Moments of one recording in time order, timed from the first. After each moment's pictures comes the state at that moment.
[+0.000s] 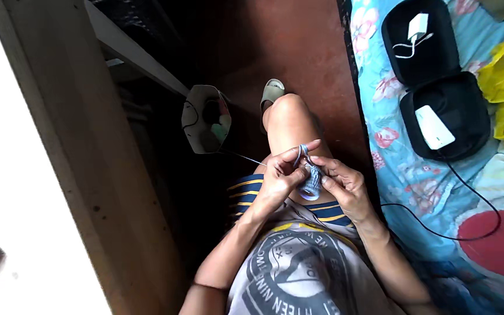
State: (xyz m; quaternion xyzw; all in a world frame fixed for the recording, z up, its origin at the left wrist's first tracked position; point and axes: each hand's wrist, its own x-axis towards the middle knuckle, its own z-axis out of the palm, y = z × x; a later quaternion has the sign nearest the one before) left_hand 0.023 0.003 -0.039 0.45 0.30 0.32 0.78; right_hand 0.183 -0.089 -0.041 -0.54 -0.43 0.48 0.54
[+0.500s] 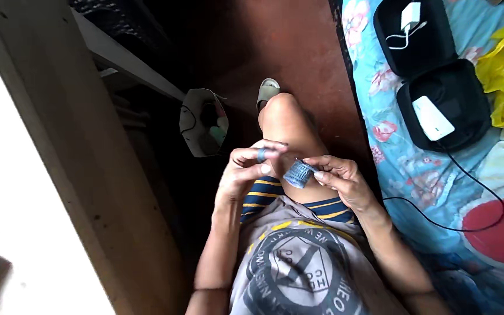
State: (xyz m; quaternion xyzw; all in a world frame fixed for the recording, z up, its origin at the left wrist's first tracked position) left_hand -0.024 0.042 -0.053 0.48 0.18 0.34 0.79; right_hand 0.195 -0.081 -0.046 -0.49 -0.36 0.59 0.53
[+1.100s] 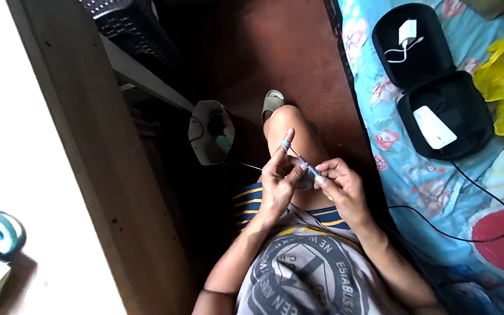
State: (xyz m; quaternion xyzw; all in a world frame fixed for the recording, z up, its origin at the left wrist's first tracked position) left_hand 0.032 0.001 -0.032 0.51 0.39 0.36 0.67; right_hand 0.169 -0.084 -0.035 -0.60 -0.36 0.46 0.54
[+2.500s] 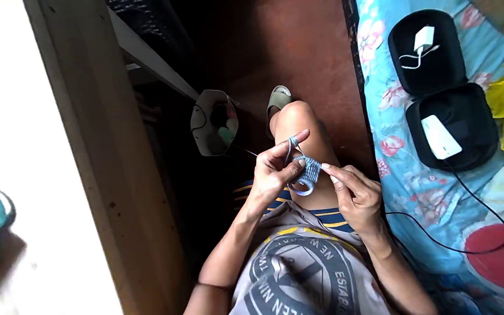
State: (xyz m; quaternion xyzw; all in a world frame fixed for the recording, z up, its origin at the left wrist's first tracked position) left_hand 0.009 0.023 -0.030 0.49 0.29 0.38 0.73; right_hand 0.179 -0.085 -0.037 -0.65 -0.60 0.15 0.45
